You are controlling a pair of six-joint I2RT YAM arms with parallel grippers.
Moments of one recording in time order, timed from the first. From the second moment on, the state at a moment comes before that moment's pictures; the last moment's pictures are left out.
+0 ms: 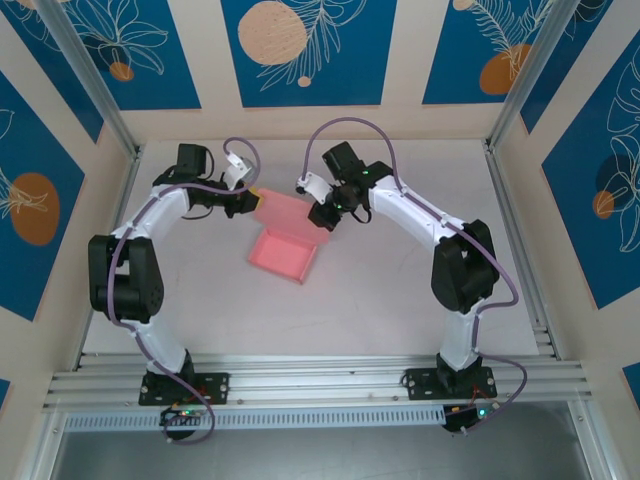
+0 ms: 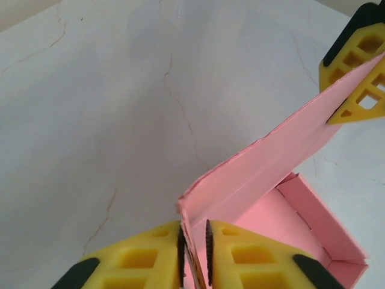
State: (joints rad) left arm -0.10 1.77 1.38 -0.55 0.86 0.61; right arm 0.57 1.91 1.69 -0.84 -0.36 -0.40
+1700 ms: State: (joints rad) left arm -0.21 1.55 1.07 -0.22 0.62 0.31; right arm 0.41 1.82 1.39 -0.49 -0.39 -0.15
